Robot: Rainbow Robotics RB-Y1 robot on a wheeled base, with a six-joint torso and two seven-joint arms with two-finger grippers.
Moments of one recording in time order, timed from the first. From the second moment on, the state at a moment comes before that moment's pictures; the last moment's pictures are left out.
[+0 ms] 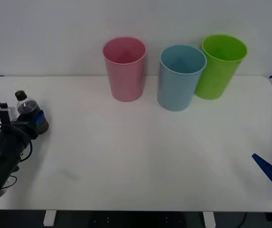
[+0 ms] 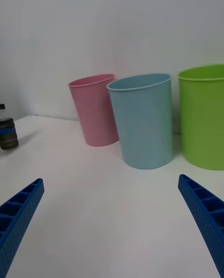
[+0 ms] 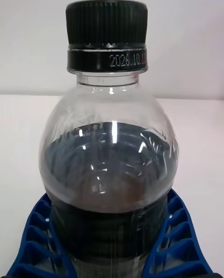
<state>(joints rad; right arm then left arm) 0.35 -0.40 -0.52 -1.66 0.96 -1.22 0.00 -0.23 0.31 0.35 -1.07 -1.23 -0.43 -0.11</state>
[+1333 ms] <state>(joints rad) 0.35 -0.40 -0.52 -1.66 0.96 -1.22 0.00 -0.18 0.31 0.27 -1.56 -1.25 -0.57 0.23</state>
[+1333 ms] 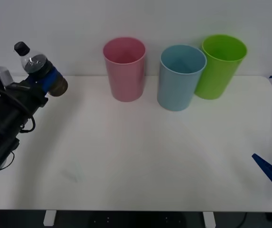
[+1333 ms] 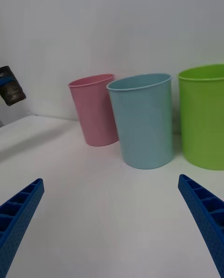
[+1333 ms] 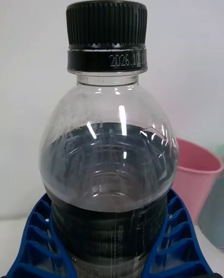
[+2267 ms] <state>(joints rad) 0.35 -0.40 -0.52 -1.66 0.96 -1.22 0.00 -0.43 0.27 0.17 -1.57 -1.47 -0.53 0.47</state>
